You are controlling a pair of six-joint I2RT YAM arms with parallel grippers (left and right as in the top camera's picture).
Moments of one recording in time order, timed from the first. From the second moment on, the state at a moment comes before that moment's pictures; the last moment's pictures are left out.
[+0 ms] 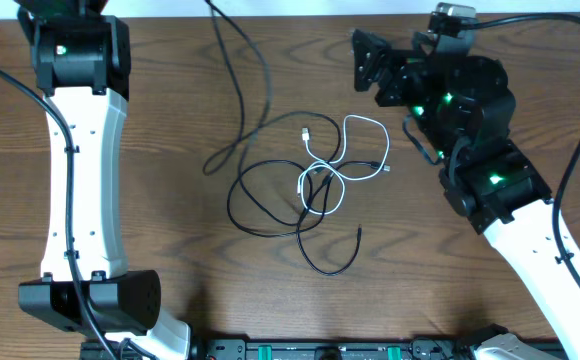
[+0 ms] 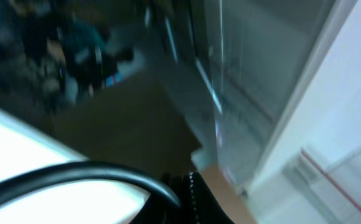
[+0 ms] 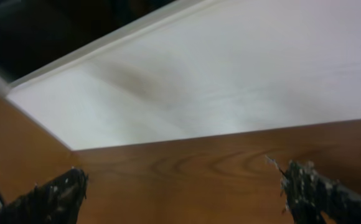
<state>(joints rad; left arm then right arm) 0.01 1.76 2.03 0.20 0.57 -1.42 0.43 1.32 1.25 -0.10 0.06 0.49</state>
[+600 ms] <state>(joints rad) 0.11 1.82 2.25 -0.41 -0.18 -0.66 0.41 1.32 1.25 -0.23 0.07 0.43</state>
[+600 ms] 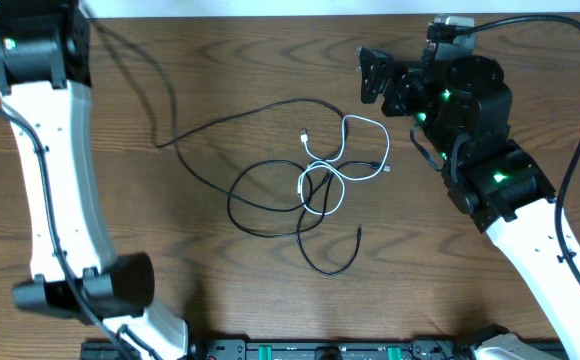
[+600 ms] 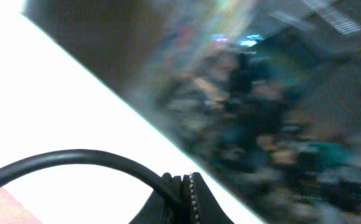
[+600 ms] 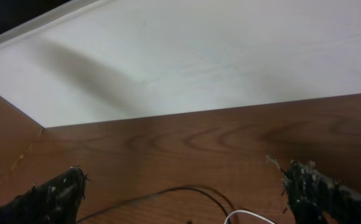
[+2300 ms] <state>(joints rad) 0.20 2.11 1.72 -1.23 0.09 -0.45 0.41 1.32 1.25 -0.38 0.00 0.41</state>
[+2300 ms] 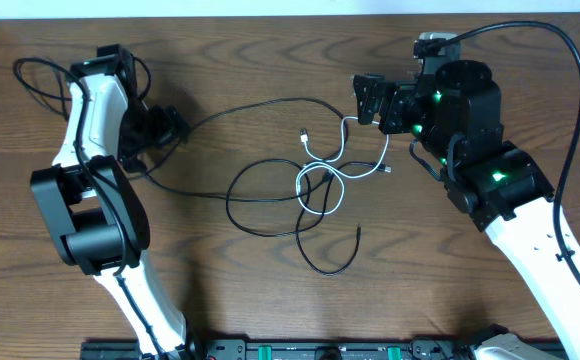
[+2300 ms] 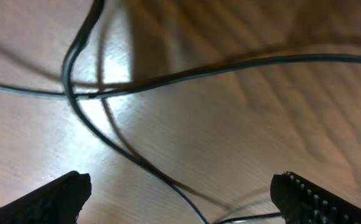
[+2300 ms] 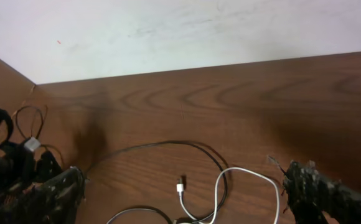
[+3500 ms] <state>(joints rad) -0.09 1.75 1.56 -1.35 0.12 -0.71 0.41 1.39 1.25 -0.38 -0.01 0.41</state>
